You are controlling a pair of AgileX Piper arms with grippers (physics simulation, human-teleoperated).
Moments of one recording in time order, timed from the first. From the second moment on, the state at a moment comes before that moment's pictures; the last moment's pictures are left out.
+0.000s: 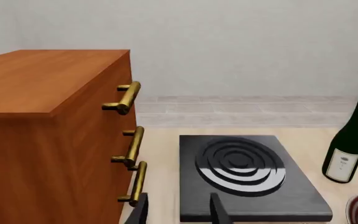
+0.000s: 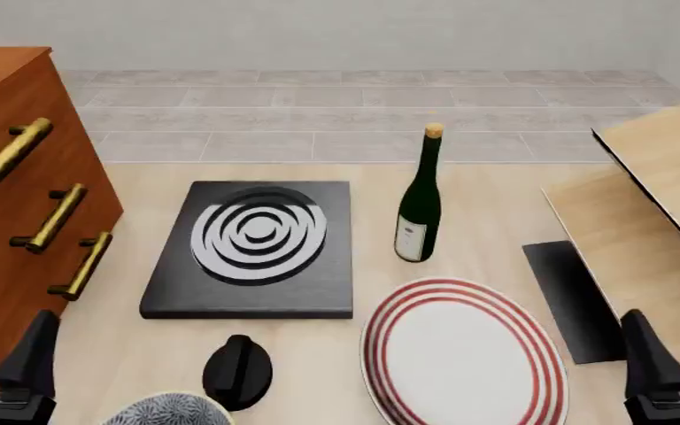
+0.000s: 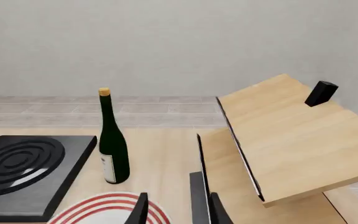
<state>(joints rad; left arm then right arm) 0.00 0.00 0.00 0.00 0.00 0.00 0.00 0.00 0.00 0.00</state>
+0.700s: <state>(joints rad) 0.01 0.03 -0.07 0.07 0.07 0.00 0.01 0.00 0.00 0.00</state>
